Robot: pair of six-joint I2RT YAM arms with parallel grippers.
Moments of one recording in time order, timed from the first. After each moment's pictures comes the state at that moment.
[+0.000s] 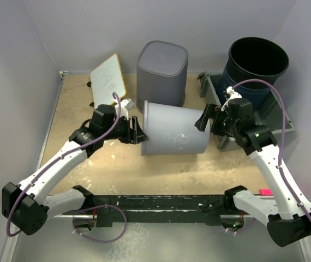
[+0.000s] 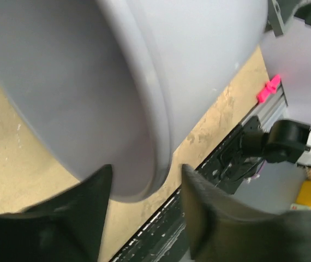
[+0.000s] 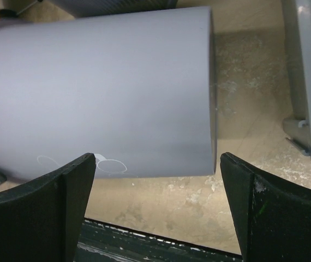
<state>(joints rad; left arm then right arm) -0.56 1.10 0.91 -0.37 0.41 -0.52 0.32 1.00 1.13 -0.81 -0.02 0.49</state>
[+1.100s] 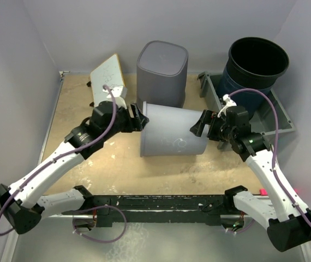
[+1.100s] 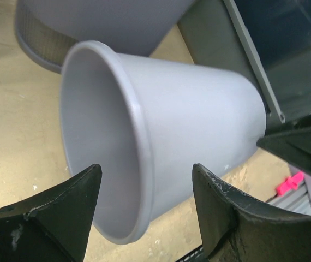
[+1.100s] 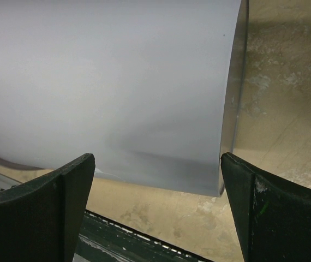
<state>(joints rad) -0.67 1.05 1.07 -0.42 -0.10 -0.62 0.30 0.94 0.93 -0.63 -0.15 0.52</state>
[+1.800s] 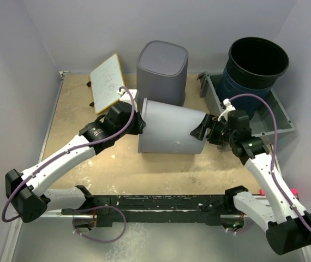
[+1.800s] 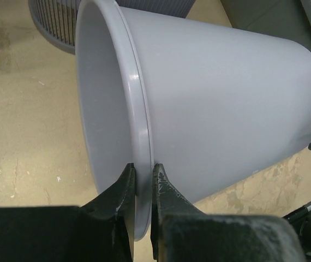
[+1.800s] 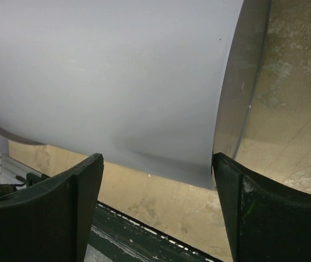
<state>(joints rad) -0.77 1.21 1.12 -0.48 -0.21 -0.54 0.27 0.92 0.84 -0.57 -0.27 0.55</state>
